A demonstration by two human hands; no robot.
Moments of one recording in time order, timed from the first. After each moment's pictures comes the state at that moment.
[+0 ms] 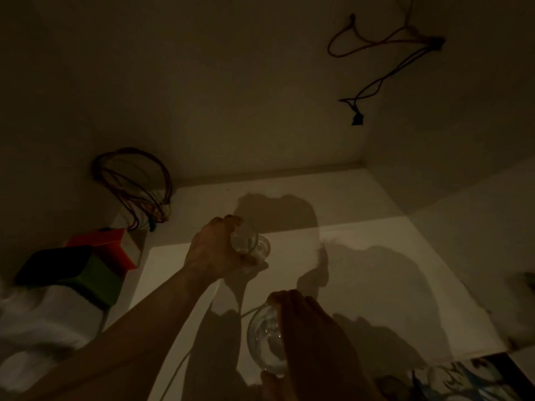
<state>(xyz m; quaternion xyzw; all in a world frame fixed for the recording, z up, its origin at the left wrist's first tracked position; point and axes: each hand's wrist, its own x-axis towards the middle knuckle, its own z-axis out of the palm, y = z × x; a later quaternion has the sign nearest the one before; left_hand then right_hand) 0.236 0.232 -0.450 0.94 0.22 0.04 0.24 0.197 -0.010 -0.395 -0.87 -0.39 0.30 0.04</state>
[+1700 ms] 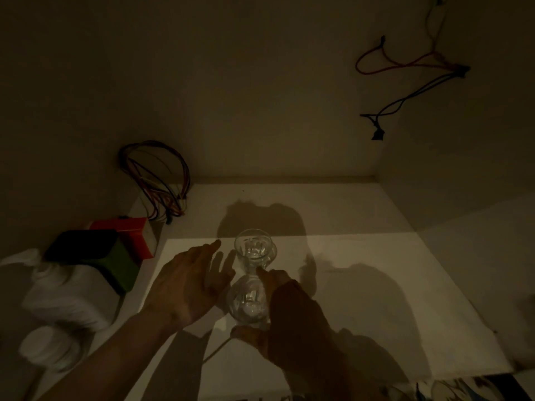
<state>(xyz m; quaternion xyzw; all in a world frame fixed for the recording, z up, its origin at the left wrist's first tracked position) 0.132 0.252 -0.466 0.95 0.24 0.05 0.19 0.204 0.055 -0.462 -0.89 -0.39 0.13 0.21</state>
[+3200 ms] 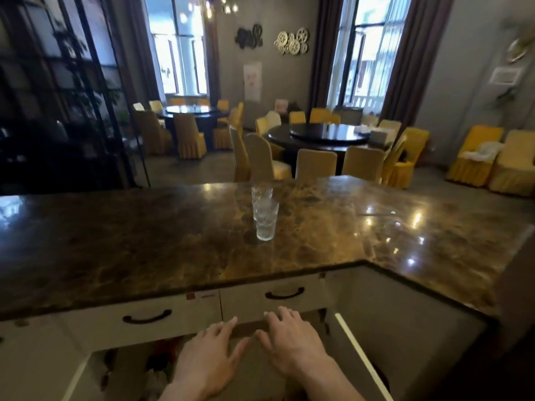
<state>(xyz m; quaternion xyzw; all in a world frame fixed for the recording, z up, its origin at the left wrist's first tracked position) -0.072 -0.094 0.410 0.95 0.22 -0.11 0.19 0.037 -0.240 0.391 -0.93 -0.32 0.16 0.10</state>
